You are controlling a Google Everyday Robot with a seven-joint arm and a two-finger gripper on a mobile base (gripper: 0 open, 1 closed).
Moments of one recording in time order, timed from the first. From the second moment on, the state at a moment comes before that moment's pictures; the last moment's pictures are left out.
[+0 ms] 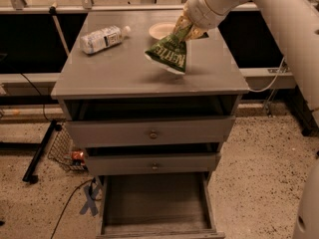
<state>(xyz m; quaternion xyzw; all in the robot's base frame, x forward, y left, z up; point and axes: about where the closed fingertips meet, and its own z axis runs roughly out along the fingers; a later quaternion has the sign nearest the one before) 0.726 -0.071 0.949 -0.92 0.16 -0.23 0.29</state>
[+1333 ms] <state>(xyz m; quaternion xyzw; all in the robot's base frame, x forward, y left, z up) 0.729 -0.064 0.939 -0.92 0.16 -0.22 0.29</state>
